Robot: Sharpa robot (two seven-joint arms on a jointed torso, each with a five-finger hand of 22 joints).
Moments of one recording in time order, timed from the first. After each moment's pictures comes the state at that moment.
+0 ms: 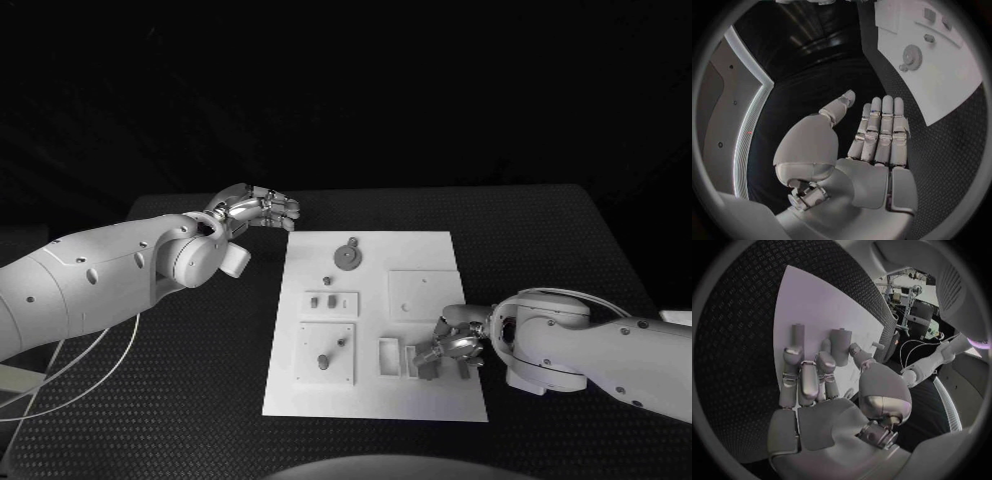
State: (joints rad) left arm 1.23 -0.79 -0.10 1.20 -0.24 -0.13 0.24; left_hand 1.07 -0.09 0.52 -0.28 0.06 0.90 0.17 0.29 0.48 1.19 0.12 0.07 0.19 0.92 0.10 0.58 0.40 0.02 0.93 0.00 0.07 0.97; right arm 1.17 -0.91 -0.24 1.70 -1.15 0.03 -0.47; right_hand 0.81 -0.04 0.45 -0.16 0.05 1.03 0.08 0.31 0.65 1.24 -0.03 1.08 1.23 1.31 -0.13 1.55 1.08 0.22 1.15 -0.06 0.95 1.31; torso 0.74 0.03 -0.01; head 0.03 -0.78
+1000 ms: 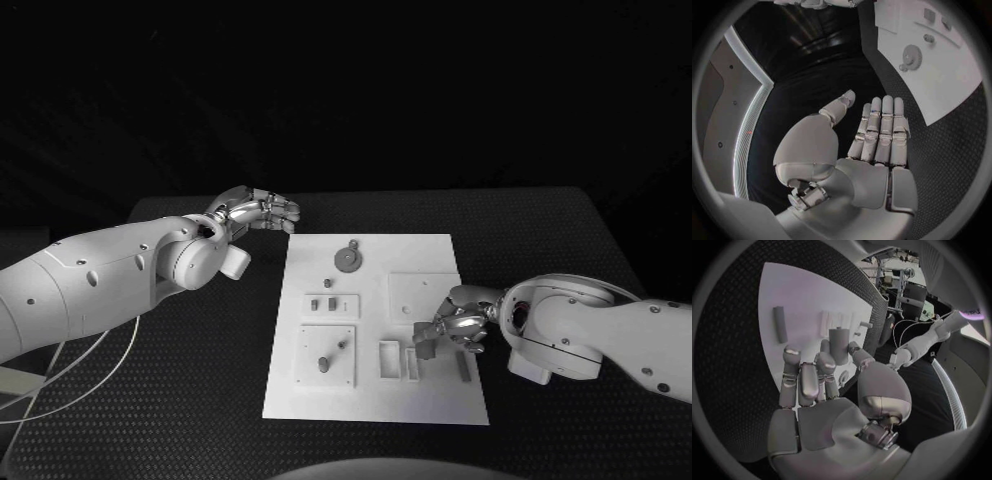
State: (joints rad) left arm 1.23 -0.79 -0.10 1.20 -0.24 -0.13 0.24; left_hand 1.07 -0.09 0.52 -0.28 0.06 0.90 0.17 0.29 0.48 1.19 0.12 0.07 0.19 0.92 0.11 0.58 0.40 0.02 0.93 0.00 0.07 0.97; right arm 1.26 -0.94 -0.25 1.76 -0.97 -0.05 -0.48; right_hand 0.82 -0.02 0.45 -0.16 0.05 1.05 0.07 0.29 0.65 1.27 -0.04 1.09 1.23 1.32 -0.13 1.55 1.08 0.22 1.15 -0.06 0.95 1.31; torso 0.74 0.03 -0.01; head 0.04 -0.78
